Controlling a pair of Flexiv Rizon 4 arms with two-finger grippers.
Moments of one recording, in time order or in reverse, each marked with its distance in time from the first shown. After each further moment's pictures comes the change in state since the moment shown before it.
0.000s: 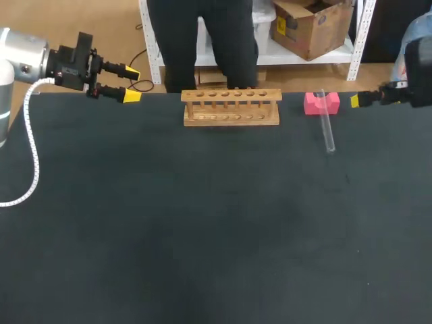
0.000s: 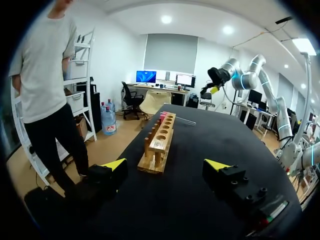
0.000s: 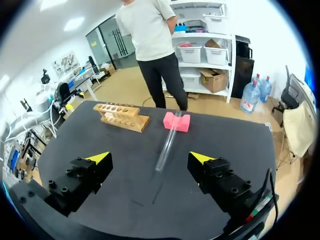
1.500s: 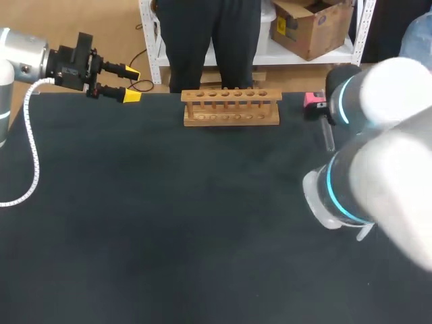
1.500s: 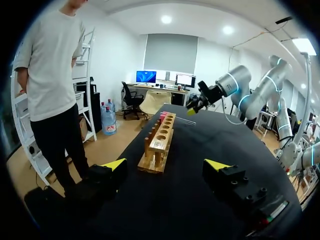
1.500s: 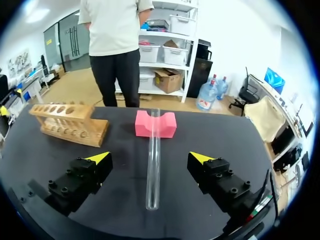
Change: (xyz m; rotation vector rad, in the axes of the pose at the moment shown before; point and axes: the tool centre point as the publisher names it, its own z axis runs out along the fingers) left arm 0.000 0.000 0.000 0.000 0.000 0.000; right arm 0.008 -0.021 0.137 0.501 -0.038 0.075
